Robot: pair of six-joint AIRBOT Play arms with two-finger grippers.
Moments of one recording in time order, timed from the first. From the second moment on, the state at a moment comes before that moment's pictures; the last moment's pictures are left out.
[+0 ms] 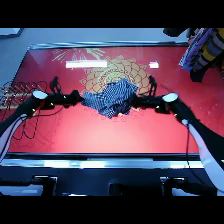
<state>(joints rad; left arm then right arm) -0.07 -1.53 1.15 0.57 -0.75 -1.31 0.15 -1.43 1.07 -0.42 0.80 1.10</state>
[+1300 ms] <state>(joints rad) -0.02 -0.68 1.46 1.50 -0.75 -1.89 0.08 -0.93 1.80 -1.47 0.84 1.80</state>
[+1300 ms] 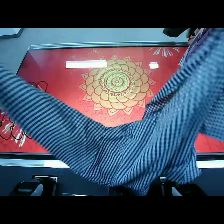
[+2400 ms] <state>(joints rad) 0.04 -1.44 1.40 1.43 -0.87 -1.91 -0.10 -1.46 1.76 -1.54 1.27 1.68</state>
